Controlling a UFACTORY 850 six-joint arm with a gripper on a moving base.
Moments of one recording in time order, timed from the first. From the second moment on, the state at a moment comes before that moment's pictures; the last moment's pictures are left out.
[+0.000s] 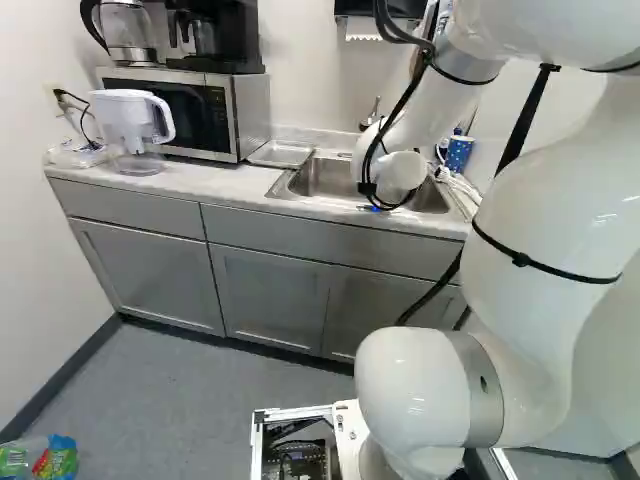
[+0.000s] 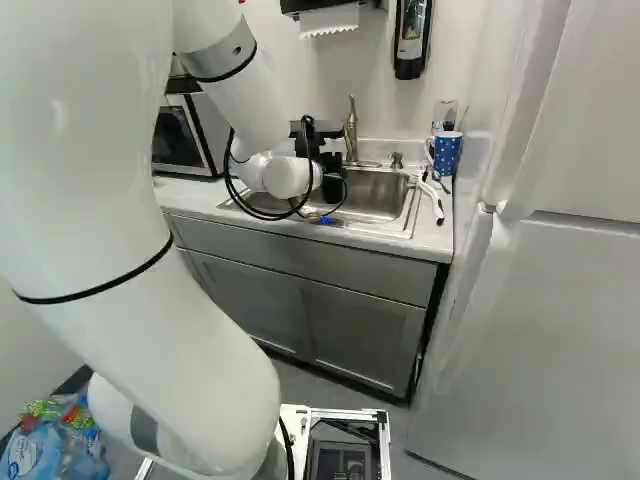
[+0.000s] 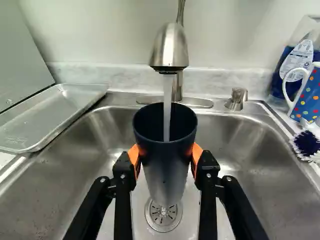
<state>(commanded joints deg) -9.4 -3.5 -39.0 0.0 36.5 0.0</state>
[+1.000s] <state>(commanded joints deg) -9.4 -3.5 -39.0 0.0 36.5 0.0</state>
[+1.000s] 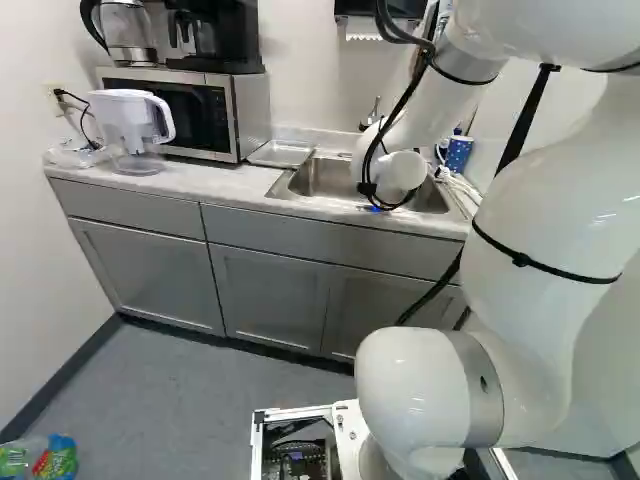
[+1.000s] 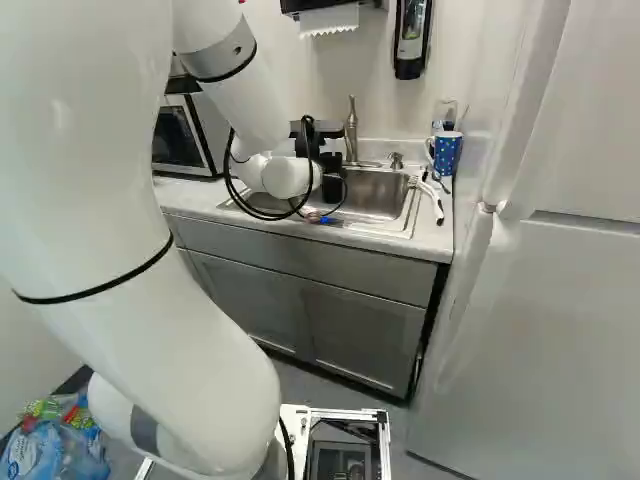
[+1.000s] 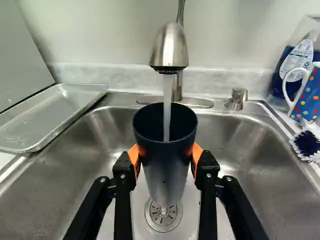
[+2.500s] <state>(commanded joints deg) -9.4 -3.5 -39.0 0.0 36.5 0.0</state>
